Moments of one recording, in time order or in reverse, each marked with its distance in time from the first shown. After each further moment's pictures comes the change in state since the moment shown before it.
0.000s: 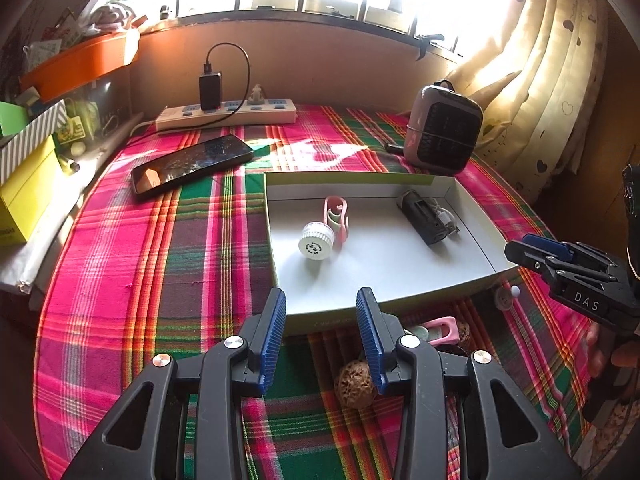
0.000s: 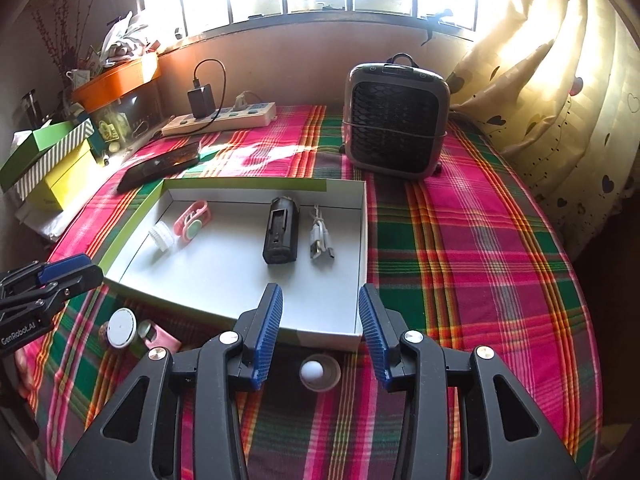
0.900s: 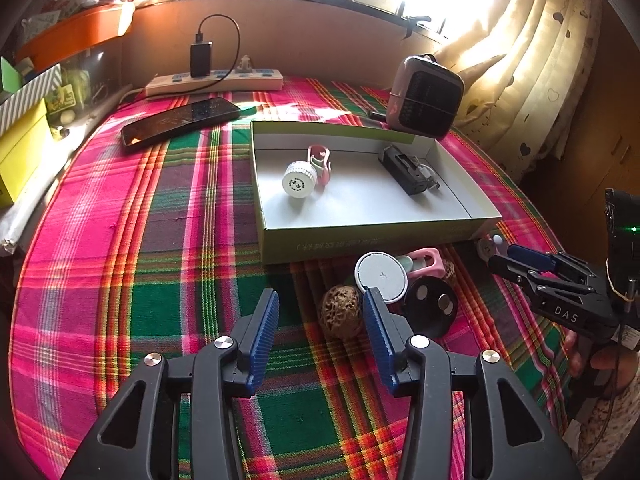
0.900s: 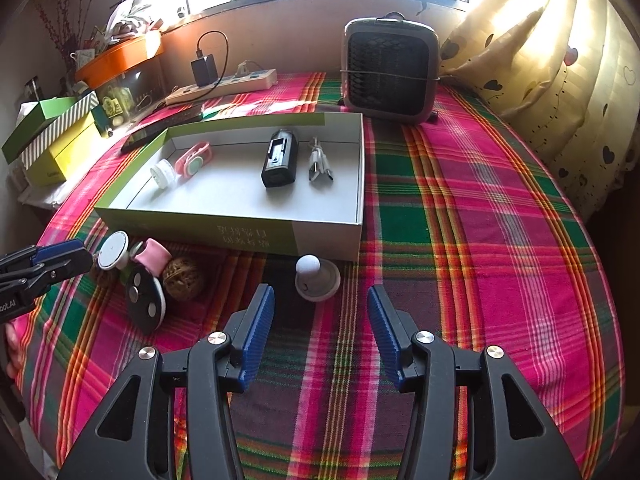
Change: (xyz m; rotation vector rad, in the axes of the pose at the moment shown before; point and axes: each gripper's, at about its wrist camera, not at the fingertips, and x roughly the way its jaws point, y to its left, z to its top) left arm -0.003 0.000 -0.037 -0.012 0.063 -0.073; right arm 0.006 -0.005 -0.049 0.016 0.066 0.019
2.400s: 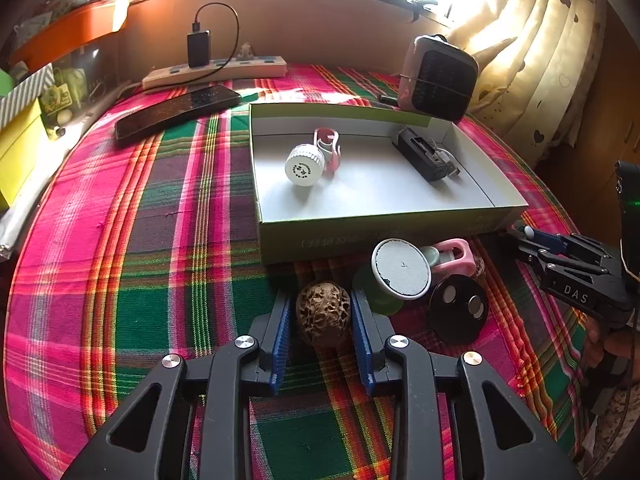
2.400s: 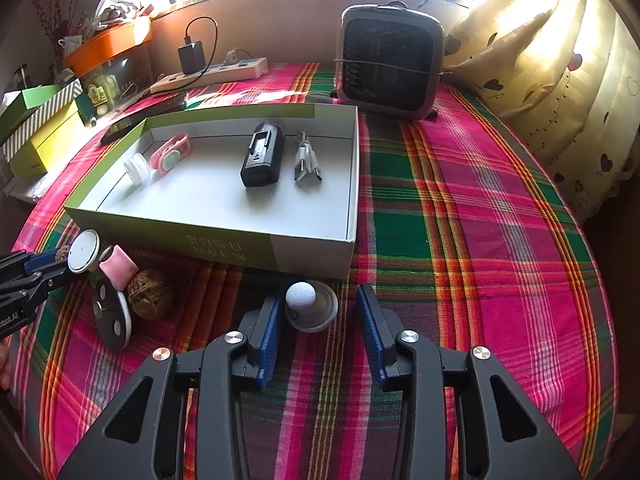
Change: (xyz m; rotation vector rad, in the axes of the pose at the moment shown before) left arm 0.026 0.001 0.001 0.023 0.026 0.047; right arm 0.018 -0.001 0.010 -0.028 0.019 -0.052
